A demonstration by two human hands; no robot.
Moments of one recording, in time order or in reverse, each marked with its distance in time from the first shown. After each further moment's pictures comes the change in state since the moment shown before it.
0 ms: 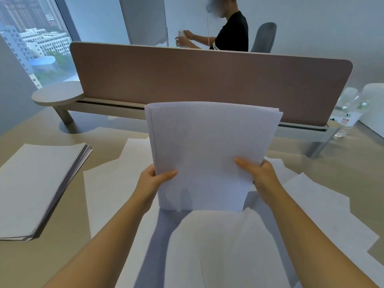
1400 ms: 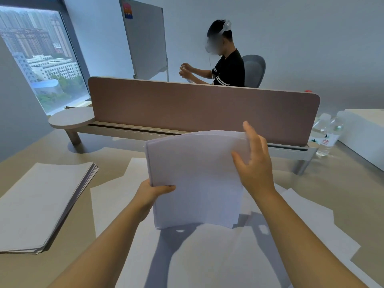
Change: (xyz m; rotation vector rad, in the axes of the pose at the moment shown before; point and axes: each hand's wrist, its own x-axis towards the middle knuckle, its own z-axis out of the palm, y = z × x) left_hand -0.027 0.036 -0.005 0.090 -0.046 -0.036; right_hand -0.042 -0.064 0.016 -0.616 0.202 -0.773
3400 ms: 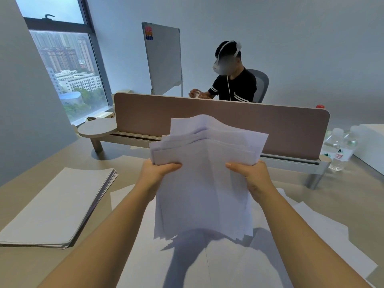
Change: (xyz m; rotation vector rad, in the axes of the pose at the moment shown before) left_hand -0.025 0.074 -0.006 -0.094 0.172 0.278; right_hand 0.007 -0.025 0.003 0.707 -0.216 0.541
